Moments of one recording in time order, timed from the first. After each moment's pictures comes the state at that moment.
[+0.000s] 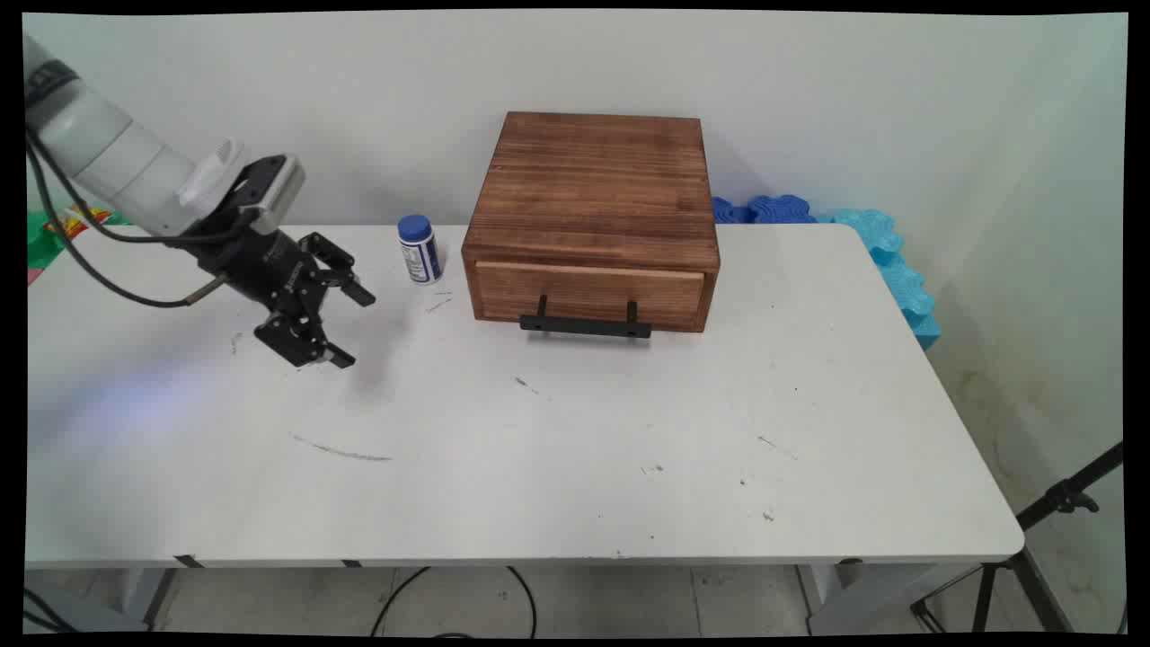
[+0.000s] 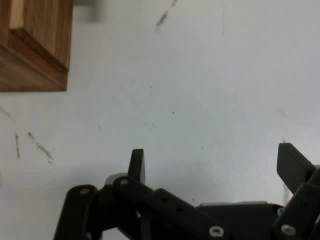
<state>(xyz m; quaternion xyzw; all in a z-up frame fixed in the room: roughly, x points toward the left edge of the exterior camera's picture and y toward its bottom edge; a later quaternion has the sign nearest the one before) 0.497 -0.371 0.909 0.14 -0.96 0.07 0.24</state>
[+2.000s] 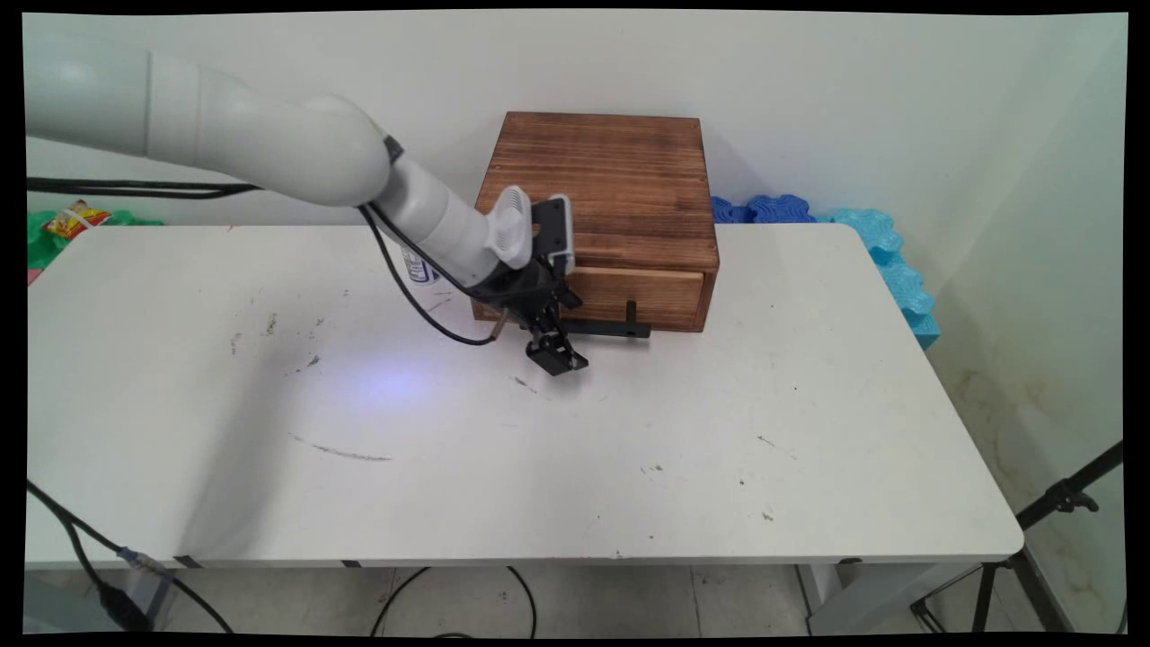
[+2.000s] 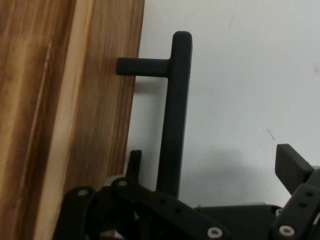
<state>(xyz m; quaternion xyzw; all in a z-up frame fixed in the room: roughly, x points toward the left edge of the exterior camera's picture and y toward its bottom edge) 0.264 -0.461 0.836 0.16 -0.95 0.15 0.24</state>
